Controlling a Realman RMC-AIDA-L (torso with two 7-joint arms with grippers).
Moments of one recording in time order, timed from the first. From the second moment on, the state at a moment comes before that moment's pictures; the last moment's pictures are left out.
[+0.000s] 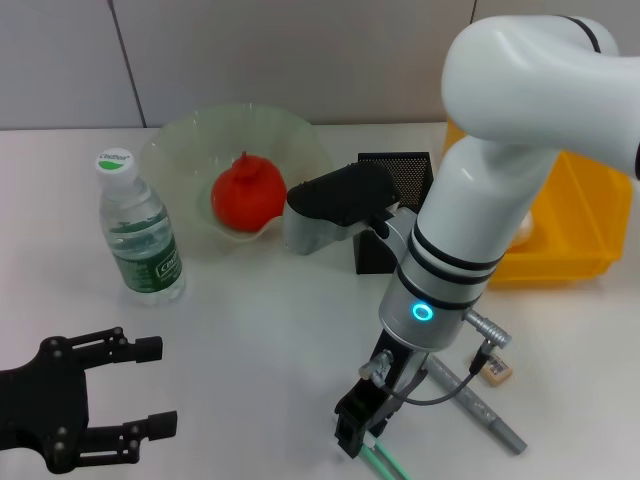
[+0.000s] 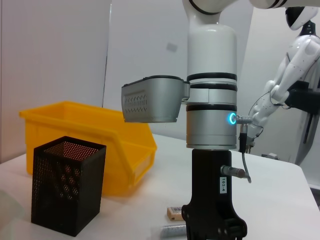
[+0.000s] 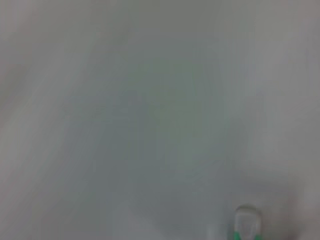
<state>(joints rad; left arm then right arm) -0.29 -2.01 0.69 0.78 1.95 1.90 -1.18 1.13 2.09 -1.88 -0.64 -2.12 -1.37 2.96</state>
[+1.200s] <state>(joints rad) -0.28 -2.02 0.68 0.78 1.94 1.90 -1.18 0.85 2.08 -1.55 -1.16 -2.37 -1.56 2.93</state>
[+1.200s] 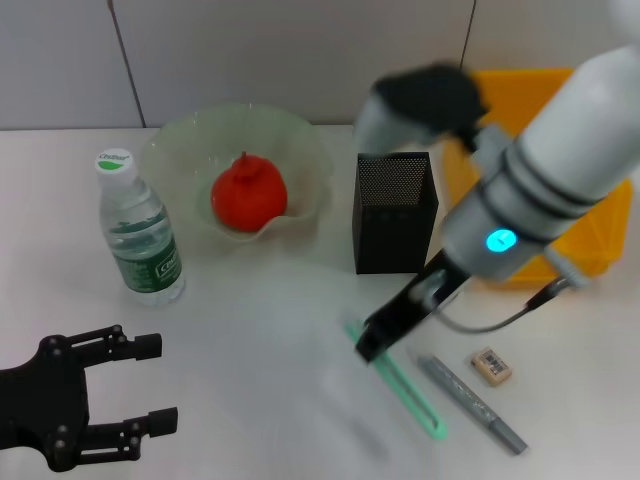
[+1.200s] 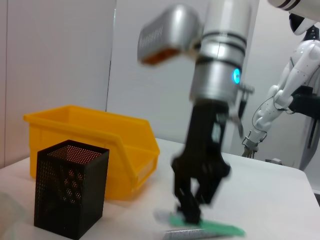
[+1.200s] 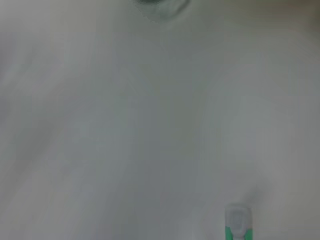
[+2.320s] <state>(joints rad) -0.32 -2.04 0.59 0.69 1.94 1.86 -1.17 0.51 2.08 -1.22 -1.34 -1.91 -1.20 2.01</state>
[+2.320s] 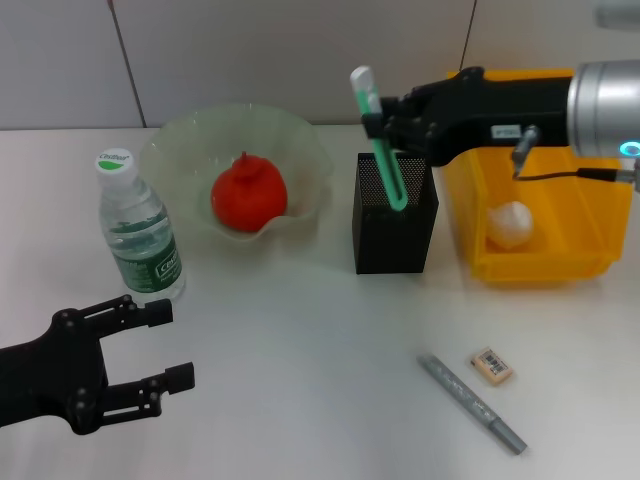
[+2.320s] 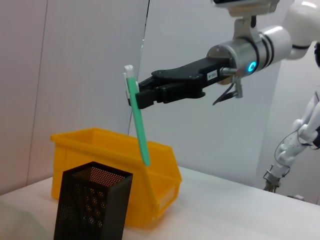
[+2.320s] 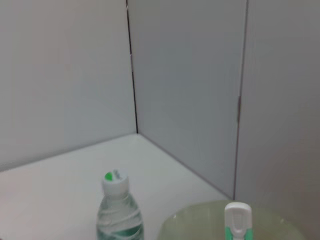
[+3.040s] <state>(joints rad) -0.36 -2.05 0.58 0.67 1.94 1.85 -1.17 0.61 2.08 -1.06 -0.98 -1.75 -1.13 1.66</state>
